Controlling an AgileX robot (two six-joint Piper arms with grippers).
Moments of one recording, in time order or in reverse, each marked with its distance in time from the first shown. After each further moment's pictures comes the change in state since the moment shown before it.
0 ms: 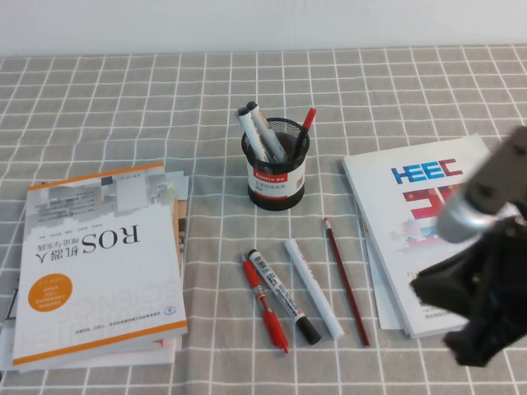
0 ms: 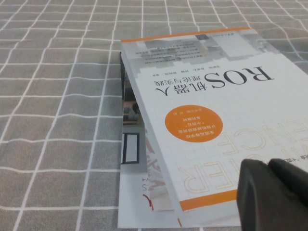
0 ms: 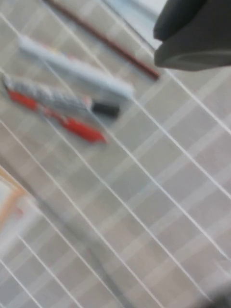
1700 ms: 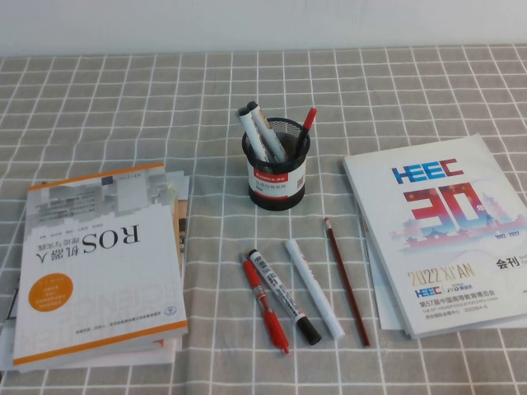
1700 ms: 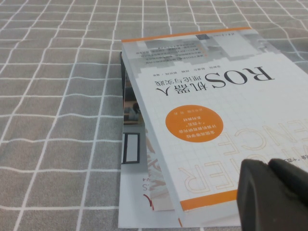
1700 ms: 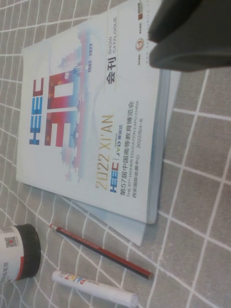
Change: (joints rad) right arm -0.580 -1.057 0.960 0.180 -0.451 -0.246; left arm 0.000 0.000 0.000 0.000 0.000 0.000
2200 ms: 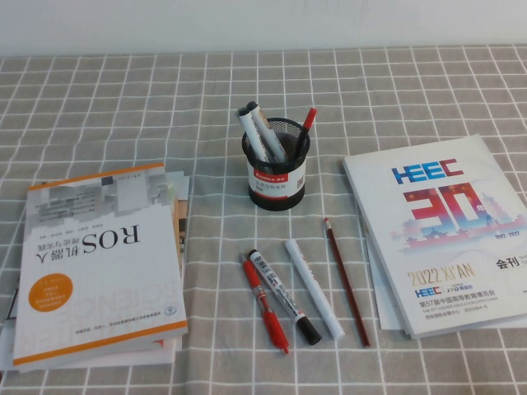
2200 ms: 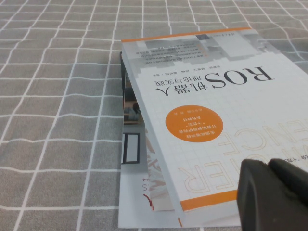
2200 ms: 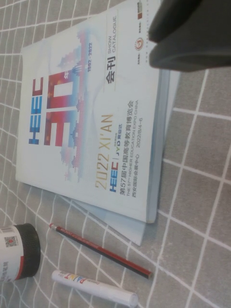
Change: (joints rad) right arm 0.000 0.000 0.000 0.002 0.002 0.000; left arm 0.000 0.000 0.000 0.000 0.000 0.000
